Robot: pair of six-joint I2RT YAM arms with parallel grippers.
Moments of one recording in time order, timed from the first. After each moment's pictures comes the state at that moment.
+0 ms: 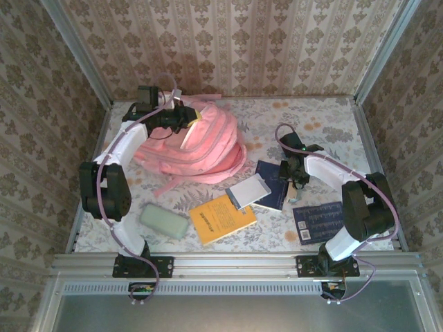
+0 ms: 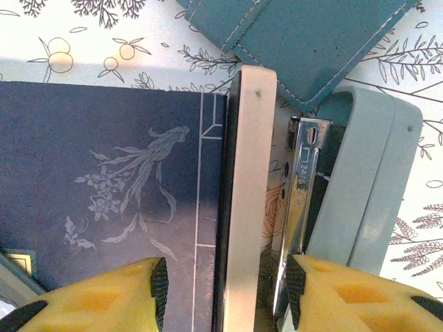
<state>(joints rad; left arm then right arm) -0.20 1.79 1.50 -0.39 0.92 -0.71 0.29 1.60 1.01 -0.72 0.15 0.55</state>
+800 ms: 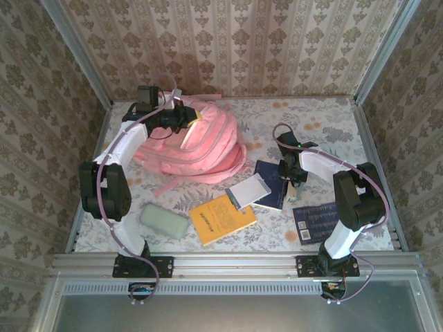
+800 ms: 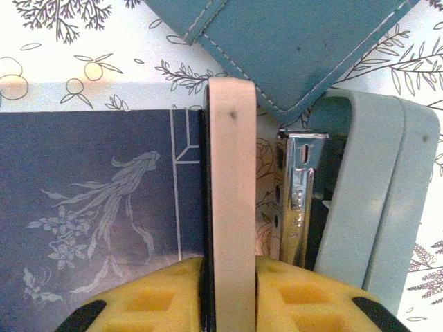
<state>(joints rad) -0.19 1.79 1.50 -0.38 0.92 -0.71 0.29 1.70 1.05 -0.71 0.18 0.59</state>
